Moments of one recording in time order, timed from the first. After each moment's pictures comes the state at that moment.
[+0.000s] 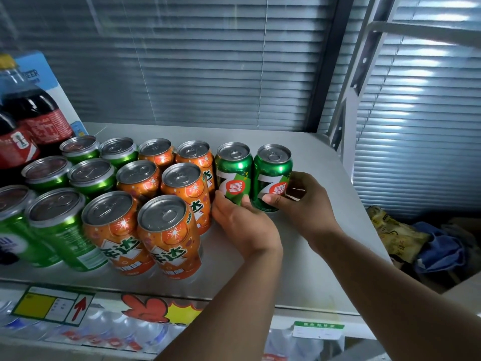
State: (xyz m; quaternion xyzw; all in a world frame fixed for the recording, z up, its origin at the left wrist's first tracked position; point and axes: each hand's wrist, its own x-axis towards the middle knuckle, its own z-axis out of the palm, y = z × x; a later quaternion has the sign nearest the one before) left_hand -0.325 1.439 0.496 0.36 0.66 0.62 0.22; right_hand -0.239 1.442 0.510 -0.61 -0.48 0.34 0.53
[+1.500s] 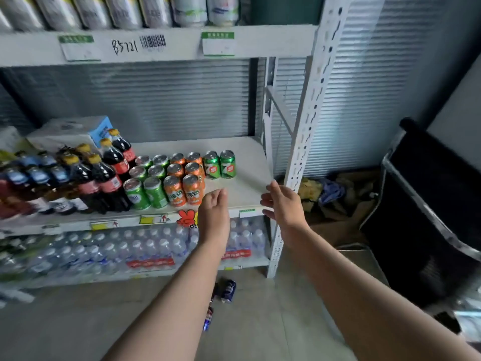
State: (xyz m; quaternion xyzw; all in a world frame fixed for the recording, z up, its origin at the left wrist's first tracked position) left_hand -0.420 1.097 0.749 0.47 0.59 0.47 0.47; right_hand -0.292 1.076 0.752 -0.63 -0.28 0.43 0.59
